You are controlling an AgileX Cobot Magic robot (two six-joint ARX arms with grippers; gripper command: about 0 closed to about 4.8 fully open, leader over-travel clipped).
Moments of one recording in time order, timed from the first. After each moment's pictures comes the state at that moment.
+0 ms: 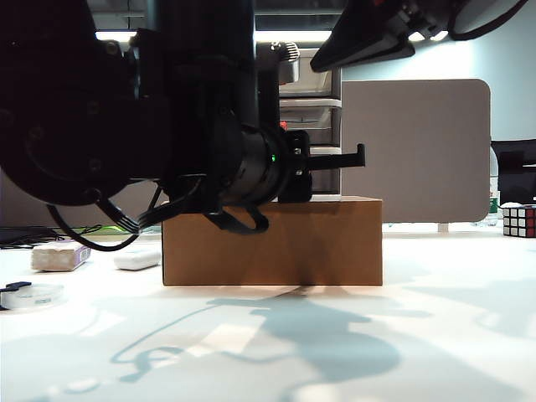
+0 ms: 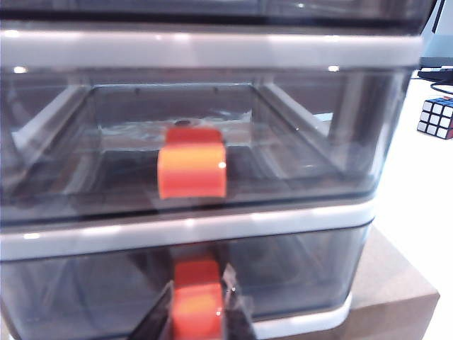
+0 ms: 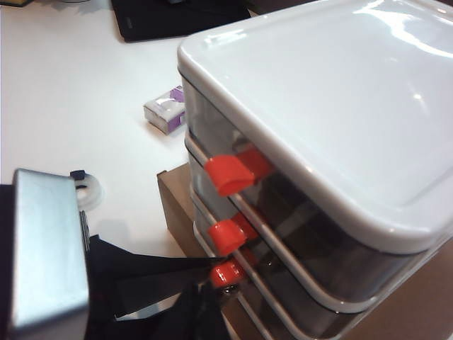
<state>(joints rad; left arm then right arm) -1.00 1.95 0.71 1.30 -0.75 0.01 0.51 1.19 0.86 -0.04 -0.32 -0.21</state>
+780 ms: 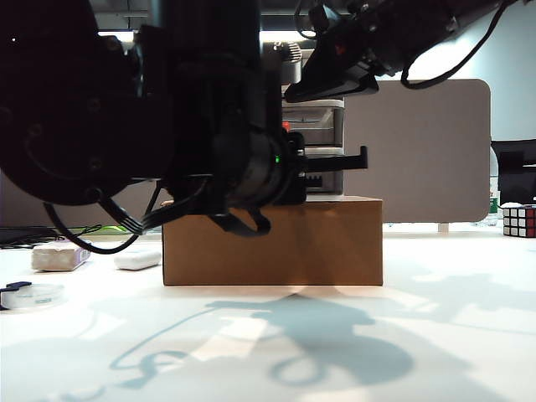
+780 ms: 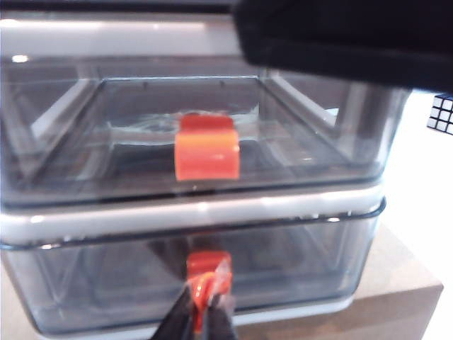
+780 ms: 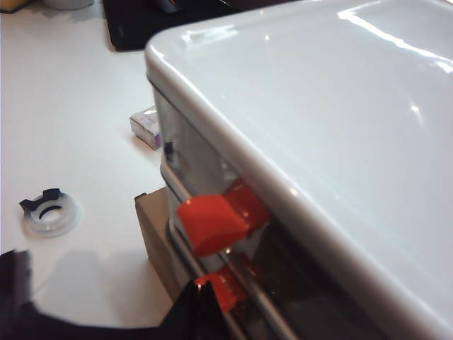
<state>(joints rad) -1.02 1.95 0.71 1.29 -0.80 0.01 0.52 1.36 0.86 0.18 -0.31 -0.21</state>
